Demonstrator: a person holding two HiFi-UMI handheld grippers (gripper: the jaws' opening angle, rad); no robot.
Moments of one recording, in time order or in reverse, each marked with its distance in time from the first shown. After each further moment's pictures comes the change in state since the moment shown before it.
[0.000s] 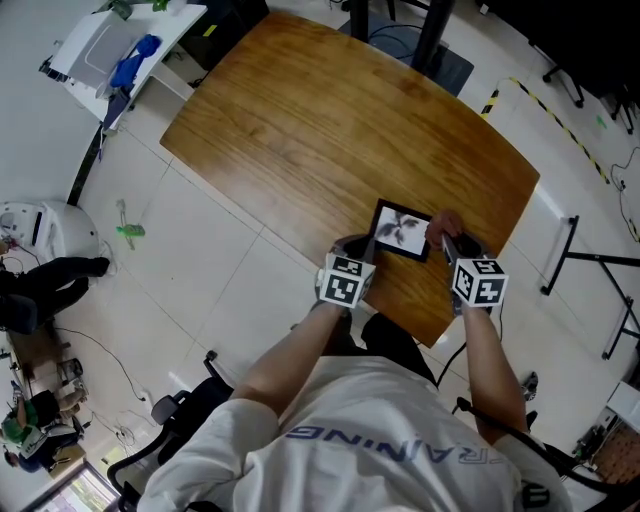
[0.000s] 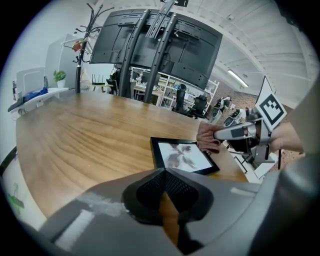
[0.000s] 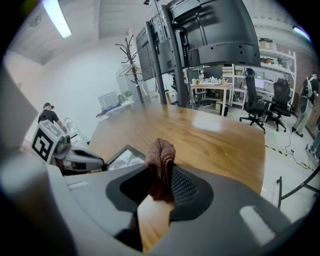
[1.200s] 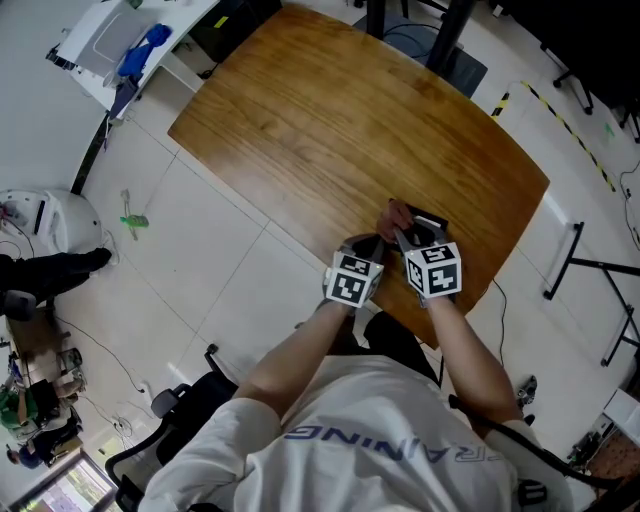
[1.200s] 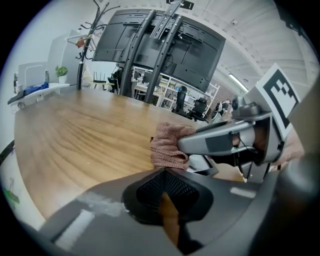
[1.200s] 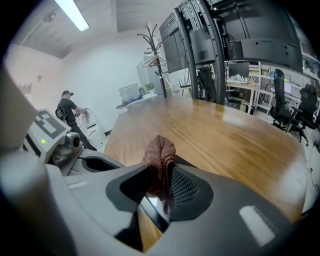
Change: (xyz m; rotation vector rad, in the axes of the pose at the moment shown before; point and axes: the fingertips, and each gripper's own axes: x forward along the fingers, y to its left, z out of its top) left arm 0.000 0.000 -0.002 -0.035 -0.014 -0.027; right arm 0.067 0.121 0.008 -0.145 0.070 0.163
